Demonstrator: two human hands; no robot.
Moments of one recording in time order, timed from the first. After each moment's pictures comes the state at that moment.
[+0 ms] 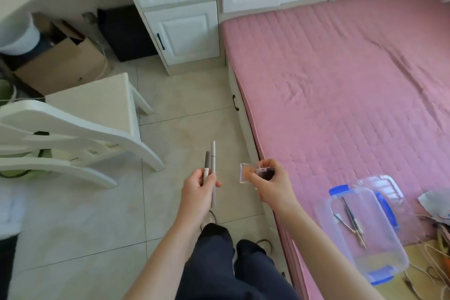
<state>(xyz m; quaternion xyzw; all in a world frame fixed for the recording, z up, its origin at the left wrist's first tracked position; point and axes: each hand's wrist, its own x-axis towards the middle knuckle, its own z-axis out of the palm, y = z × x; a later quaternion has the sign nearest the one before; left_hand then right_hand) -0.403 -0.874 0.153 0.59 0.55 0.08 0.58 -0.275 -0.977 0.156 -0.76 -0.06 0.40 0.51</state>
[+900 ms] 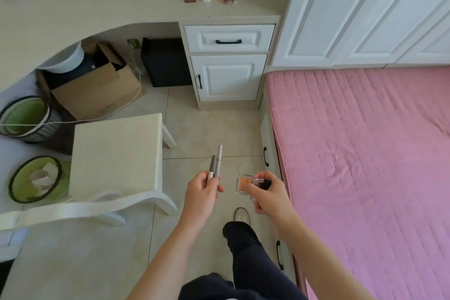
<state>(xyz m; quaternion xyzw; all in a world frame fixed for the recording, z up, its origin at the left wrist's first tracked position) -0.320 -0.593 0.166 0.56 0.58 0.15 0.58 -0.194 -0.677 0.173 -0.73 -0.10 0.49 0.47</state>
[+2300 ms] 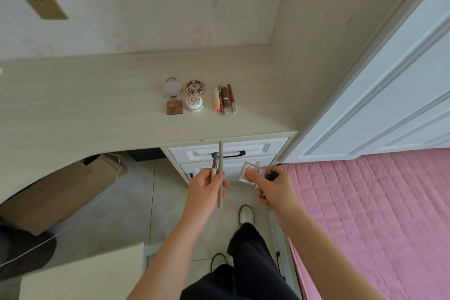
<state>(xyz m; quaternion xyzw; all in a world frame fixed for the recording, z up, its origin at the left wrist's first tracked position) -0.011 -0.104 0.186 0.54 0.52 0.17 0.63 0.119 -0.190 0.186 -0.70 -0.06 0.44 0.56</state>
